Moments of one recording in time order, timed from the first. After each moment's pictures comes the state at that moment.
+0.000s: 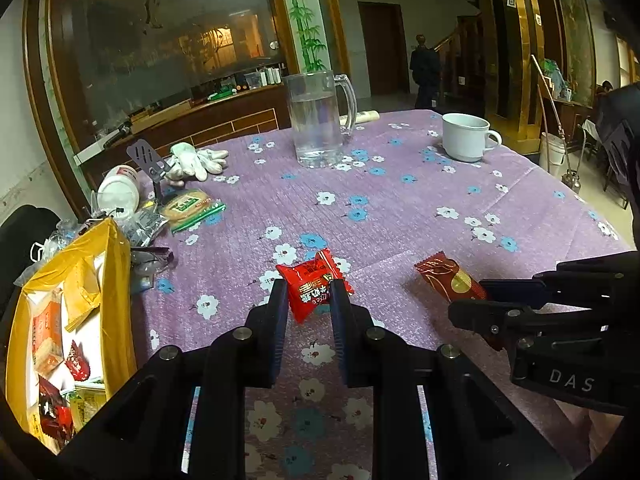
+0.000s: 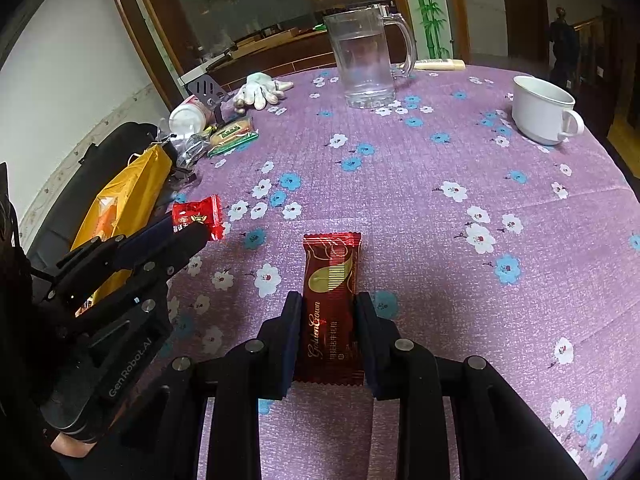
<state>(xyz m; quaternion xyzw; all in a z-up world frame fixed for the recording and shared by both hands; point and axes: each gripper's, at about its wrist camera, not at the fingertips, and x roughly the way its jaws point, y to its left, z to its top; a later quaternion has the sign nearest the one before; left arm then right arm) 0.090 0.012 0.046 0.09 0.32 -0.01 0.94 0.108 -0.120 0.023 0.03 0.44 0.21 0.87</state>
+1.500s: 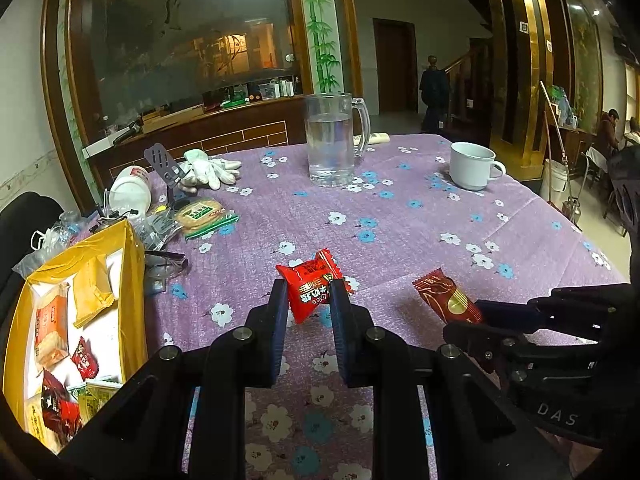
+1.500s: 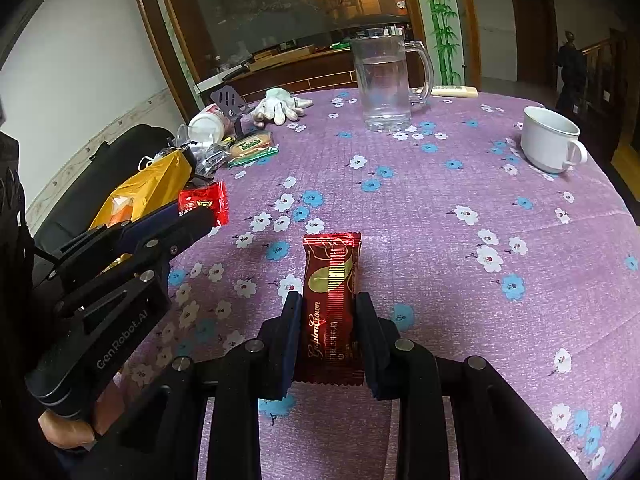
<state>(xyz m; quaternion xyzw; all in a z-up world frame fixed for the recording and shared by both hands) 0.084 0.025 0.061 0.05 0.30 -0.01 0.95 0.096 -0.111 0.034 0.01 0.40 0.23 0.89</state>
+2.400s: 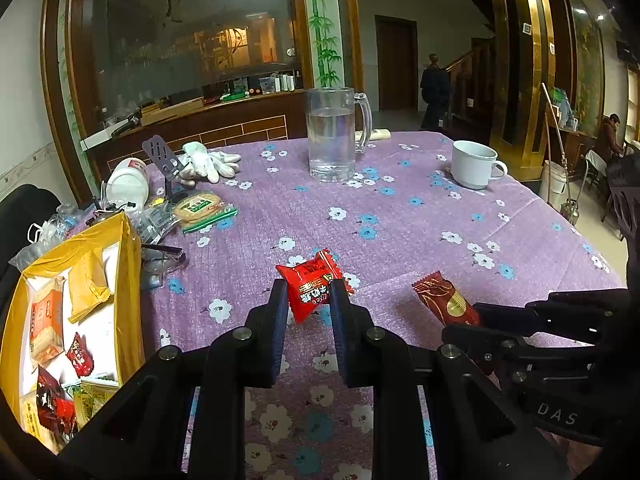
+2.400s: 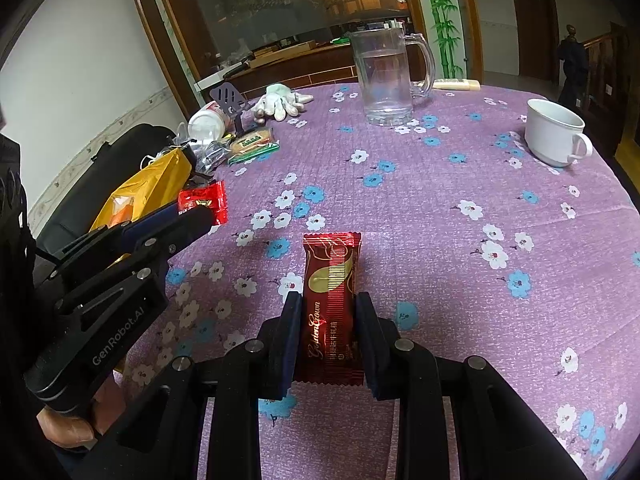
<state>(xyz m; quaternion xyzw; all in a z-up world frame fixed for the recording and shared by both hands) 0.088 0.029 0.059 0.04 0.31 -0.01 0.95 0.100 -0.109 0.032 0.02 0.41 0.23 0.88</state>
